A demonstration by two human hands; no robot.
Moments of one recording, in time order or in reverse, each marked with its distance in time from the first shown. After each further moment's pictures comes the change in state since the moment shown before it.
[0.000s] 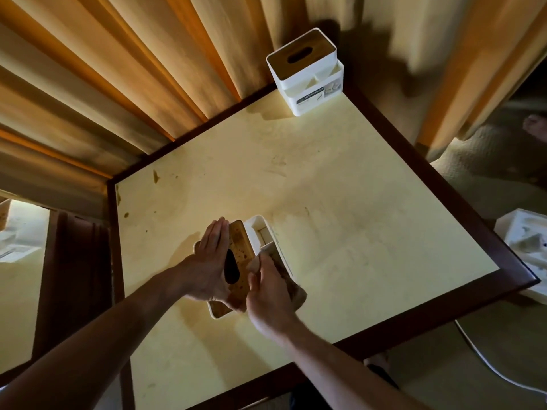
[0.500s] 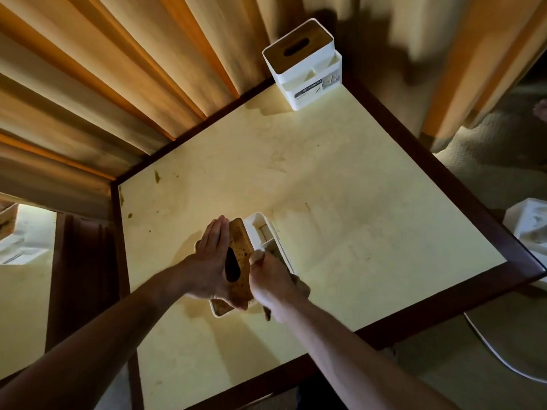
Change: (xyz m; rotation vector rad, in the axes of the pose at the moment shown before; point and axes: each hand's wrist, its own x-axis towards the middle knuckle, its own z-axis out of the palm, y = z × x) left_hand 0.002 0.003 0.000 0.015 0.003 -0.017; right_hand 0.017 -0.029 -0.026 -0.063 -0.167 0.207
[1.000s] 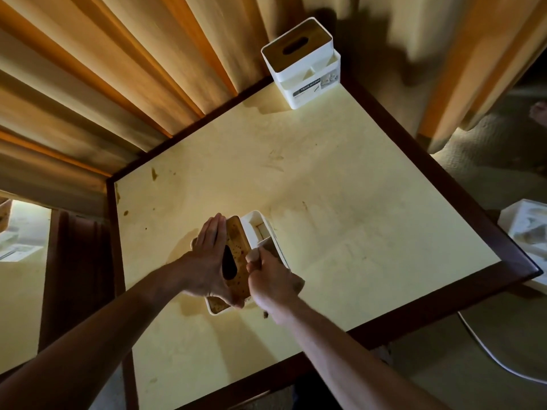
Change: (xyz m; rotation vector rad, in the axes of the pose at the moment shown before) left_hand 0.000 0.000 0.001 -0.009 -0.002 -0.018; right_hand 0.003 0.015 0.011 -0.101 0.099 -0.009
